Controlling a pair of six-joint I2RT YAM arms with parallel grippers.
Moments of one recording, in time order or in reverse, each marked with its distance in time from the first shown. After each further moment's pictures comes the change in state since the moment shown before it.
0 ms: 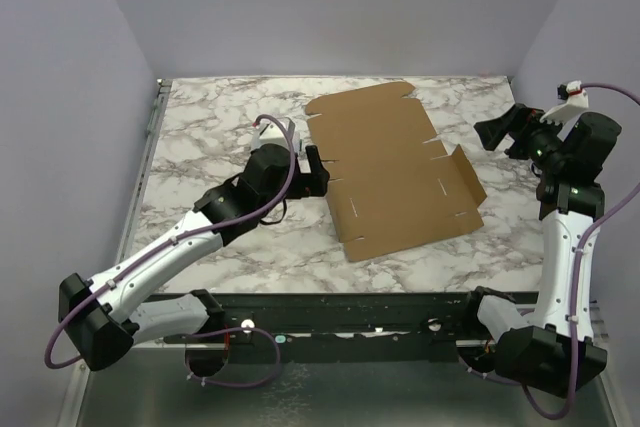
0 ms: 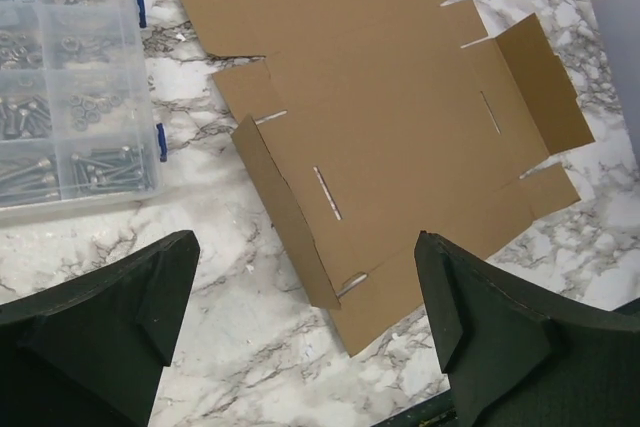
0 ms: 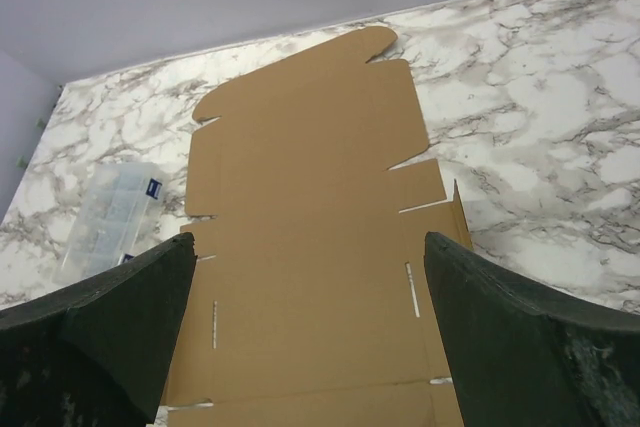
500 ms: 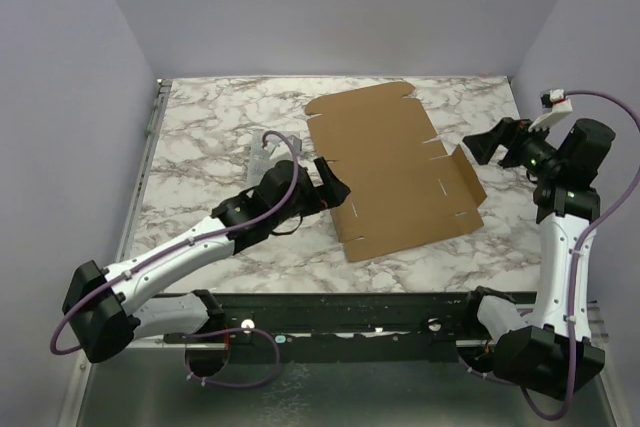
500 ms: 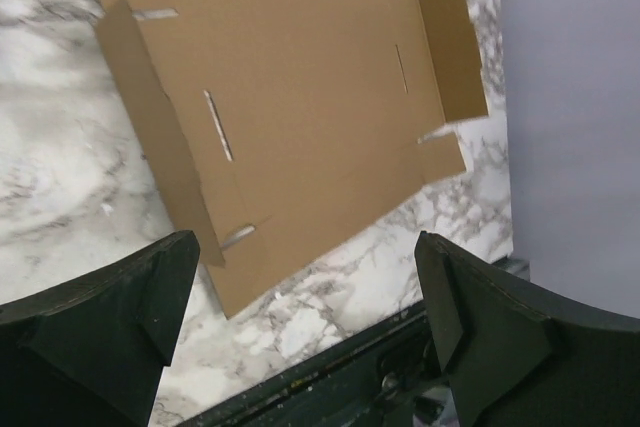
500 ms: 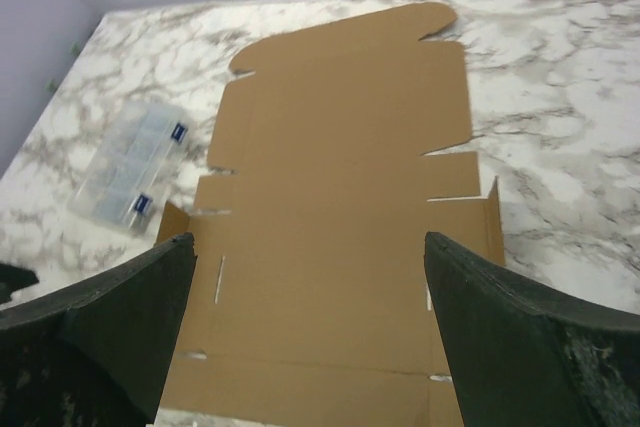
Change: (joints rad) left arm -0.027 -0.011 -0.159 0.171 0.142 -0.357; right arm -0.005 -0.011 -0.035 0.002 -0.107 -0.060
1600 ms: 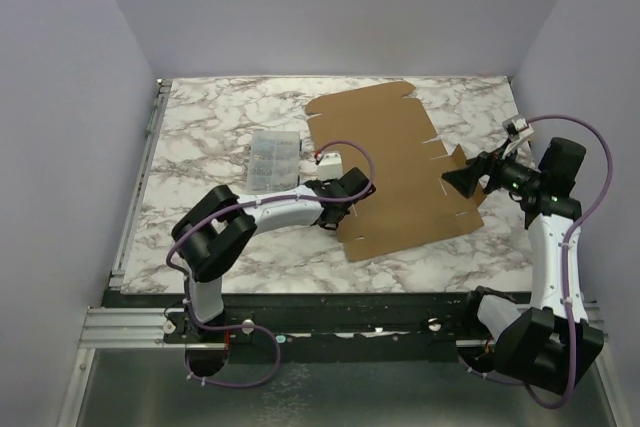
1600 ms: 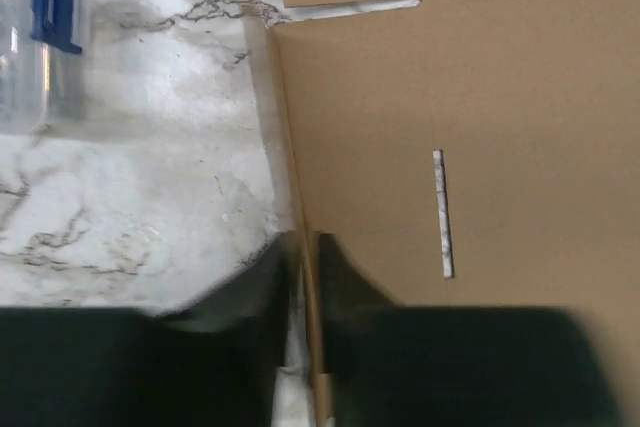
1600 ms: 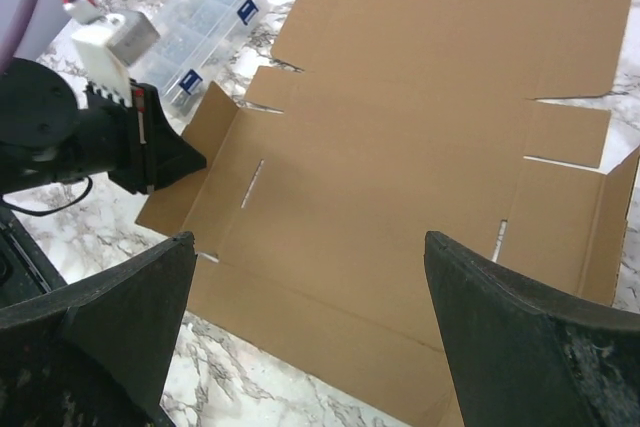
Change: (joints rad) left arm -0.116 0.697 0.312 -0.206 -0.423 0.013; right arm -0.008 0.022 -0.220 -0.020 -0.351 -0.320
